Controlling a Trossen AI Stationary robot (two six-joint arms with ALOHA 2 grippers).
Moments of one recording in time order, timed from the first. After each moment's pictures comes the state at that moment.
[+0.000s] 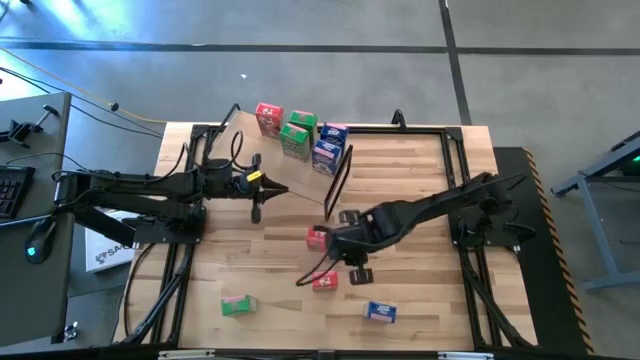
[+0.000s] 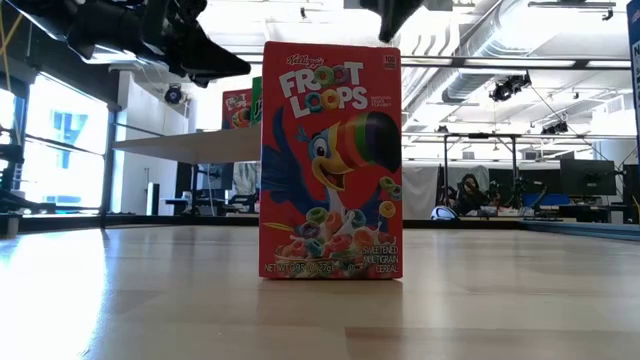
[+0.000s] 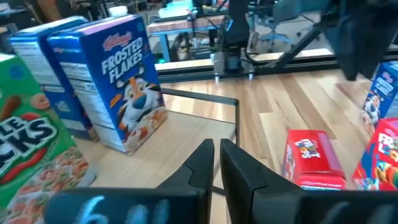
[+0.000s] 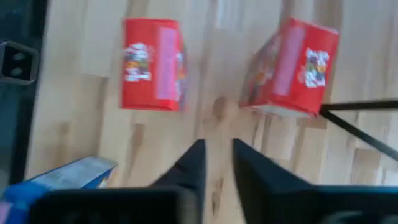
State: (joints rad) left arm 0.15 0.93 0.47 0.24 0.05 0.16; right arm 0.31 1.86 1.78 -1.12 0.04 0.14
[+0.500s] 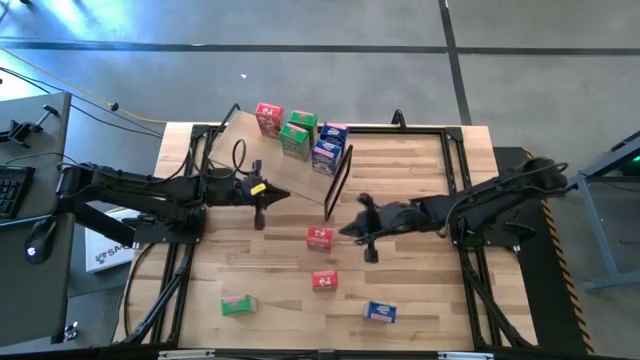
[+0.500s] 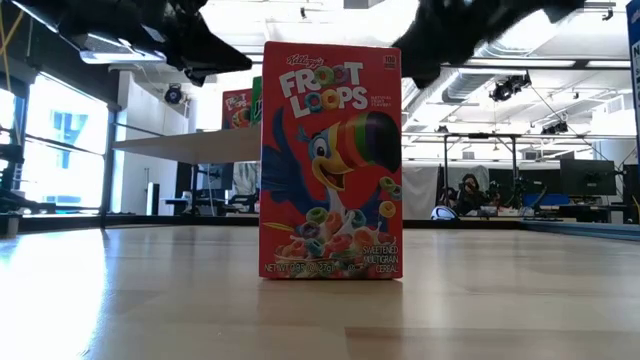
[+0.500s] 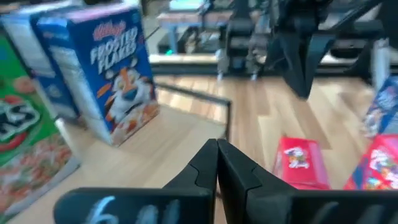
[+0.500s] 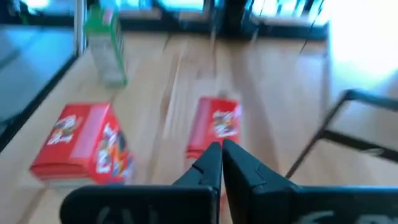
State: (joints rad) left arm 0.02 0.96 0.50 0.22 -0.13 0.04; right arm 0.23 1.39 0.77 0.15 0.15 0.05
